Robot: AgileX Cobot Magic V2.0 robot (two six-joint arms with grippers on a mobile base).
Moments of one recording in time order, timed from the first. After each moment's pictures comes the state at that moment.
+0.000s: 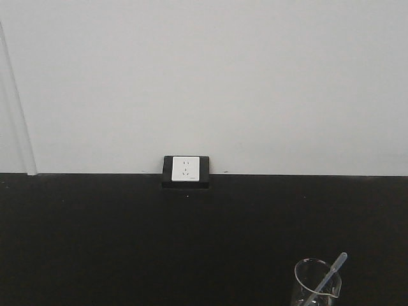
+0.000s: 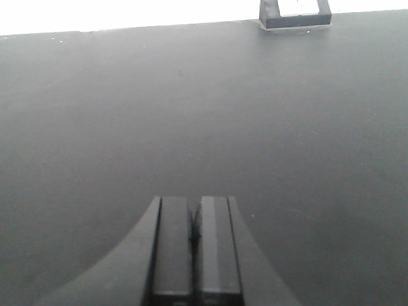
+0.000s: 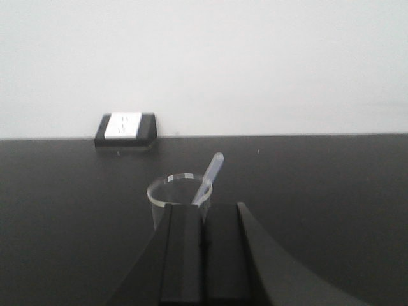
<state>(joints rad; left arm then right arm) -0.07 -0.01 0.03 -0.02 0.01 0.05 0.13 0.00 -0.01 -0.06 0.07 0.11</state>
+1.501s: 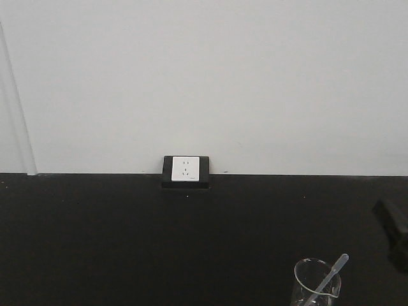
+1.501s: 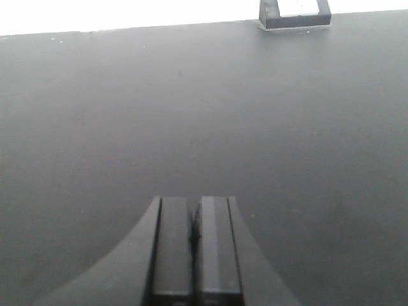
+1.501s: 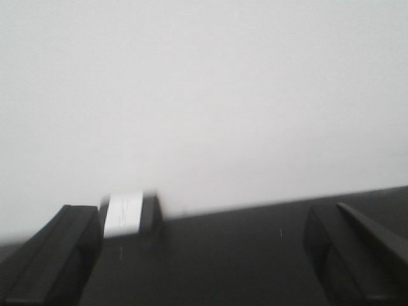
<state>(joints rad) -0.07 -0.01 0.03 -0.02 0.01 0.05 0.13 0.95 -0.42 0.17 -0.57 0.10</state>
